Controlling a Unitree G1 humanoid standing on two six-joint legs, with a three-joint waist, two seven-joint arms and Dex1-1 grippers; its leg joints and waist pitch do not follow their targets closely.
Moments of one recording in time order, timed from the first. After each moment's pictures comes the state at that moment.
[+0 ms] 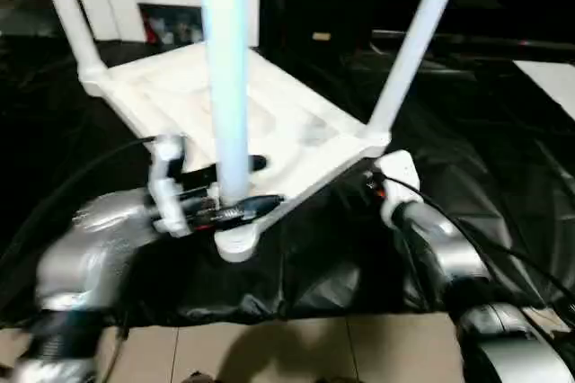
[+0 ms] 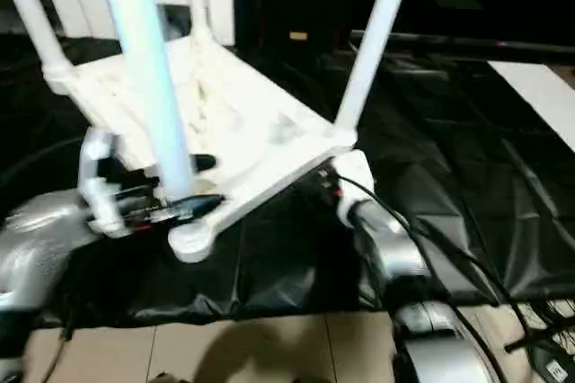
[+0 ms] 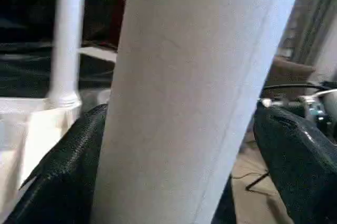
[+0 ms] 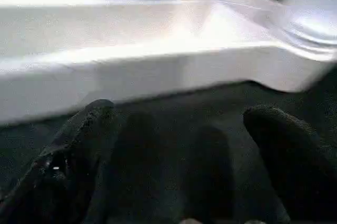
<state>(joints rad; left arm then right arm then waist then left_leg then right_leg) -0.35 0.36 0.01 0.04 -0.54 0.43 -1.19 -0.61 -0.15 0.03 0.89 0.04 0.01 0.34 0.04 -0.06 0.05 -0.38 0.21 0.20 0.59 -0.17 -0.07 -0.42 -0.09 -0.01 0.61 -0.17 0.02</state>
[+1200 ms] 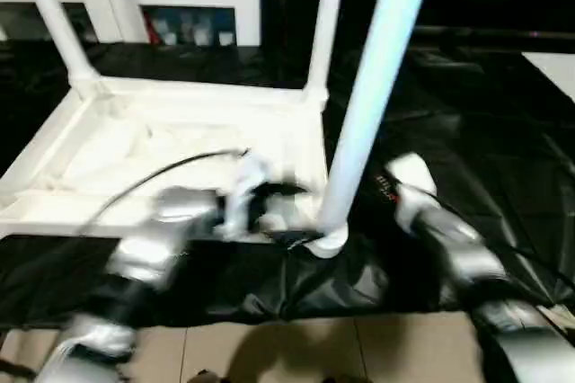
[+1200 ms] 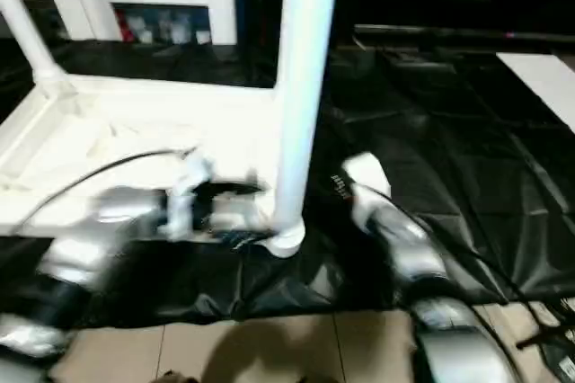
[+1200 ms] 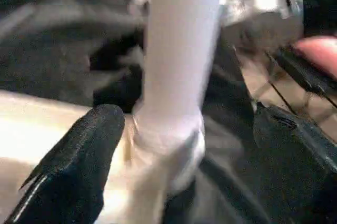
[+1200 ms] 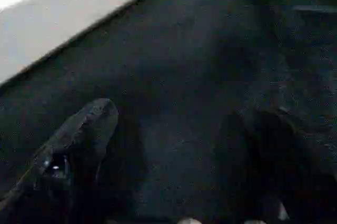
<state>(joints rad) -0.47 0.38 -0.25 0.33 -0.26 0.18 -1.25 -0.50 -0.30 0.03 0.84 0.04 -0.10 0.58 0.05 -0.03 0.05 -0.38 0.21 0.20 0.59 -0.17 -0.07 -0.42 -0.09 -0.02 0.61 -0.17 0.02</state>
